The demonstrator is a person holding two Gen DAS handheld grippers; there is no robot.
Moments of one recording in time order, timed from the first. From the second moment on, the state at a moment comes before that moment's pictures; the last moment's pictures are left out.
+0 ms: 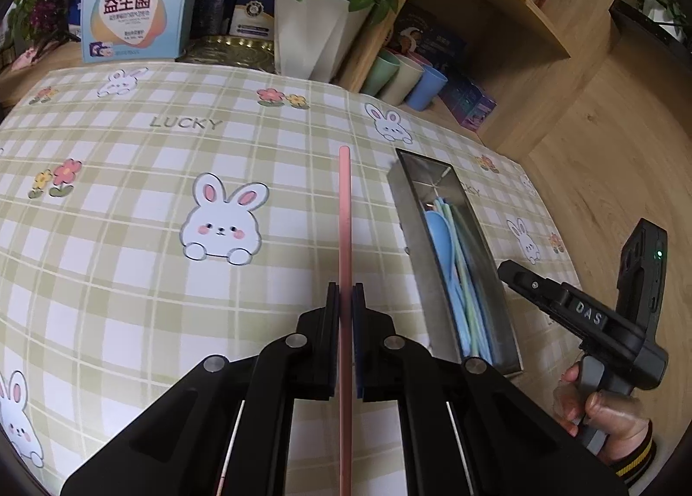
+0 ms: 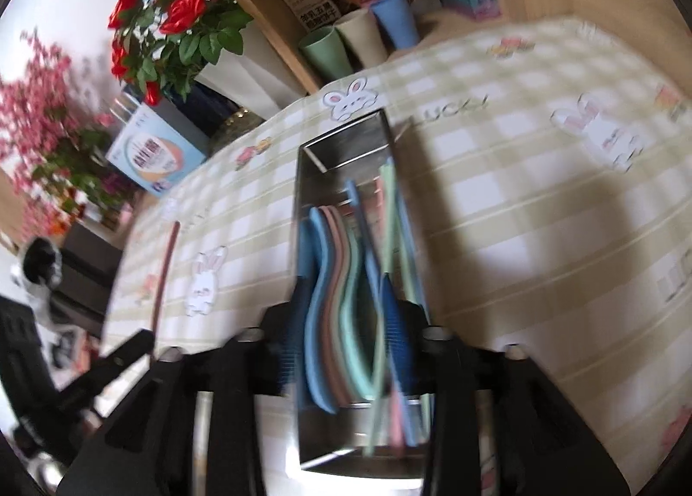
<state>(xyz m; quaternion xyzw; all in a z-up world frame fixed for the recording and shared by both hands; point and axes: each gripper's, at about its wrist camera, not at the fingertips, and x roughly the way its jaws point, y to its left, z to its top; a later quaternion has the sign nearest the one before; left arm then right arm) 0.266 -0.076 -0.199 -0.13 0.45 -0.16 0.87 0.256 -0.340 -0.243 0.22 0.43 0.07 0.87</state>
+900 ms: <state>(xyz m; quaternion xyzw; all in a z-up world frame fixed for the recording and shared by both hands) 0.332 -0.218 -0.217 -0.19 0.51 -0.19 0.82 0.257 -0.405 -0.231 0.15 0.42 0.03 0.89</state>
